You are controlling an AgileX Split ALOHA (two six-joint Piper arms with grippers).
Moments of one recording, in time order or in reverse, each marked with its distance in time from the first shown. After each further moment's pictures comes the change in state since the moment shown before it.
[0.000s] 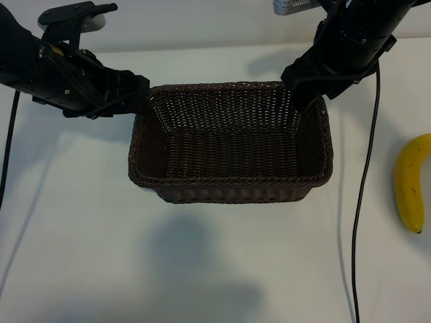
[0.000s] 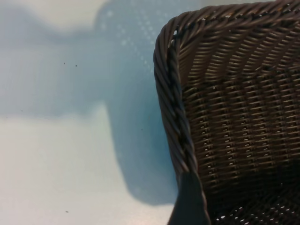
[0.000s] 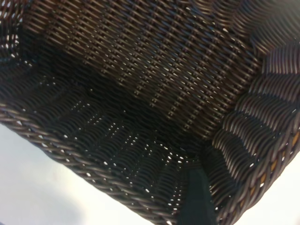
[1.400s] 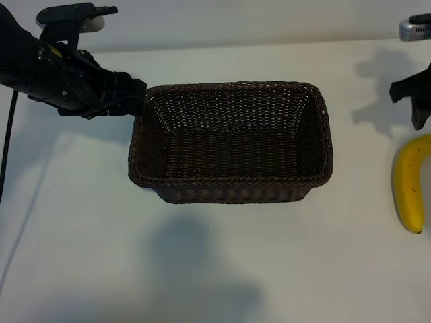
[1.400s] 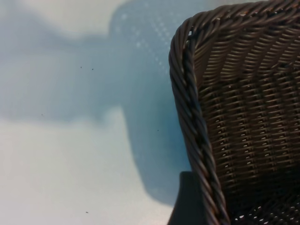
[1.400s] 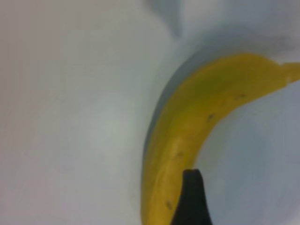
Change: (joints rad) left arm 0.000 0.000 0.000 0.052 -0.004 0.003; right arm -0.308 -0.027 0.258 -0.295 -0.101 0.237
